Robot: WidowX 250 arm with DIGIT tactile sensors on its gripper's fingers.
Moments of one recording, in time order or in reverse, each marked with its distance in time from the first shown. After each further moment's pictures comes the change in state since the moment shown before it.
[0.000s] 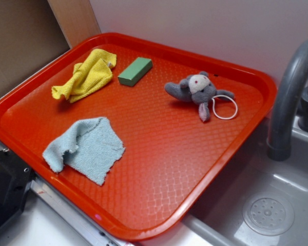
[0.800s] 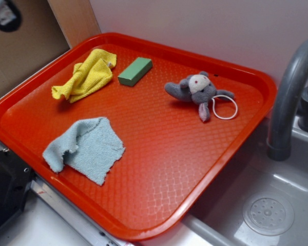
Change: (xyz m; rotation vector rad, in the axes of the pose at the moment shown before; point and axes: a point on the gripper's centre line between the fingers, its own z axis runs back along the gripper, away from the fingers) arm 0.052 -0.010 -0.036 -0.055 -0.206 -0.351
